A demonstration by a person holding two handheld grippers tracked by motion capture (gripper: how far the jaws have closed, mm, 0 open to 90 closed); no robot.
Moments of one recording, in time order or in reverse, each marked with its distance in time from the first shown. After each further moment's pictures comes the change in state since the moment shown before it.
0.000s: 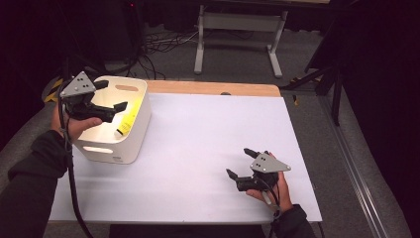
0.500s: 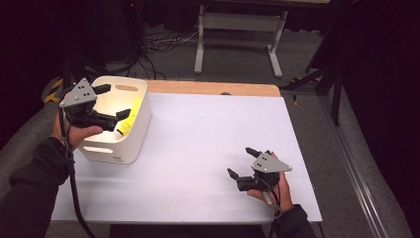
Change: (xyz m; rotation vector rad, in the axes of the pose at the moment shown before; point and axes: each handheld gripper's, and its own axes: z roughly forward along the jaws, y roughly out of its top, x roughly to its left) left arm -0.021 0.001 -0.009 -0.053 -0.037 0.023; right arm -0.001 0.002 -0.003 -0.004 -0.020 -0.003
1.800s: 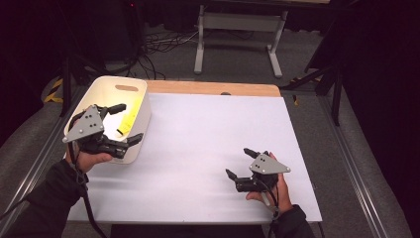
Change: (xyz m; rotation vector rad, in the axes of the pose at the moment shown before) left arm -0.064 -0.014 -0.007 -0.146 -0.116 0.072; right arm 0.006 0.003 0.000 -0.004 0.003 -0.010
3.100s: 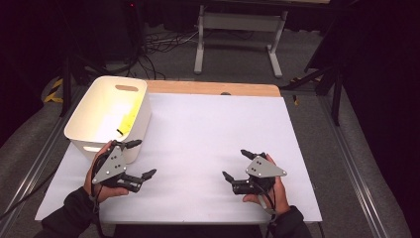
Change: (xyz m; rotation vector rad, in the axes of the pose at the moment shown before) left arm -0.062 -0.072 0.018 0.081 -0.033 0.051; right arm 0.011 0.002 0.002 -0.009 -0.001 -0.033
